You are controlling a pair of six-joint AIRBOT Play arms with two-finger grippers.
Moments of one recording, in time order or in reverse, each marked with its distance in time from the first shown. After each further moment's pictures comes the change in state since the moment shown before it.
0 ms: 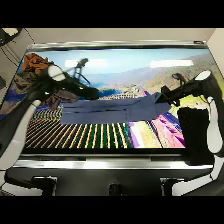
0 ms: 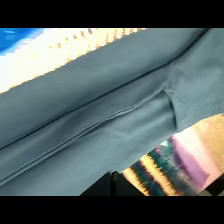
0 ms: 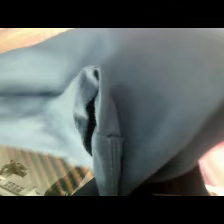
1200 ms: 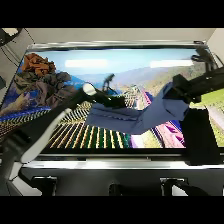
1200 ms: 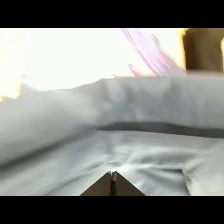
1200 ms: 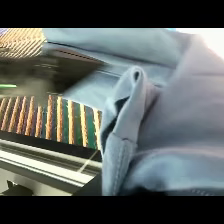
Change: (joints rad) left arm -0.136 -0.133 0.001 -0.266 0.238 -0.015; right arm 0.124 0.468 0.000 -0.043 0.176 0.161
